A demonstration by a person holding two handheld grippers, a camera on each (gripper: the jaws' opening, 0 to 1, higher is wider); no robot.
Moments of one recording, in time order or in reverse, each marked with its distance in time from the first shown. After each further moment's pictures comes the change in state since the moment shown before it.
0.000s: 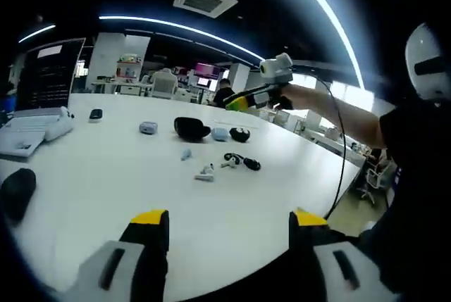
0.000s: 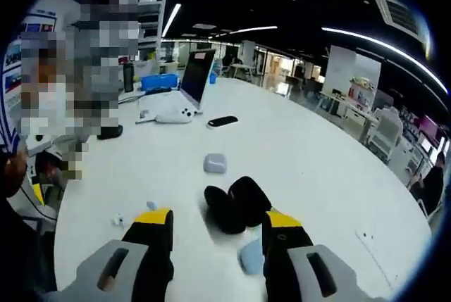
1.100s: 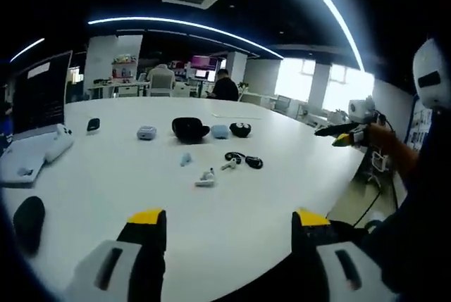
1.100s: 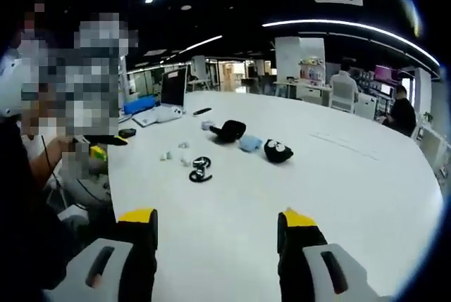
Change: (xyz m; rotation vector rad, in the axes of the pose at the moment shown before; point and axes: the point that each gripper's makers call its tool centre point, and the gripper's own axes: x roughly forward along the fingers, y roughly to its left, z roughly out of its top) left arm 0.002 0.003 0.014 0.076 0.066 0.030; right arm -0.217 0.084 -0.156 0.267 -0.125 -0.158
